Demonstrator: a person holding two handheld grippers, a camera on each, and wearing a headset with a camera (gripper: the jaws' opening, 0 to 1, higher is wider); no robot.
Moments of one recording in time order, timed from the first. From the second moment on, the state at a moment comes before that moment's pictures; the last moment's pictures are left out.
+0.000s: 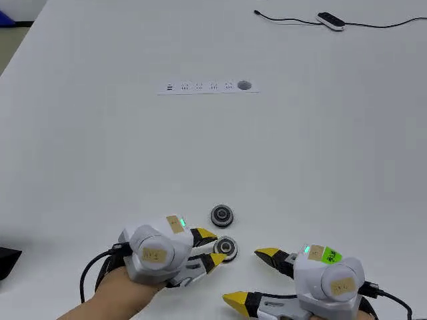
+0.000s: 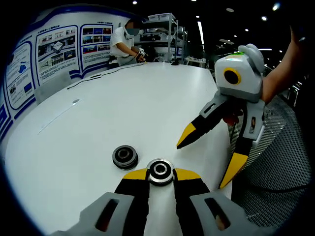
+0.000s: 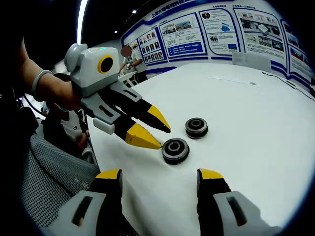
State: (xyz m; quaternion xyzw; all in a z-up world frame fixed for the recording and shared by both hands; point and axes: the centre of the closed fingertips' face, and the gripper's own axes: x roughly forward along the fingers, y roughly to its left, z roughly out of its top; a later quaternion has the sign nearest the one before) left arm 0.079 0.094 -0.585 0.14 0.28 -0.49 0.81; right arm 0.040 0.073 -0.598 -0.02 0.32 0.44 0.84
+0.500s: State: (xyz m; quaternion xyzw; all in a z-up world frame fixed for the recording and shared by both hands) left arm 0.084 0.087 -0.594 0.15 0.29 -0.50 0.80; right arm 0.042 0.073 -0.601 -0.01 0.33 0.44 0.84
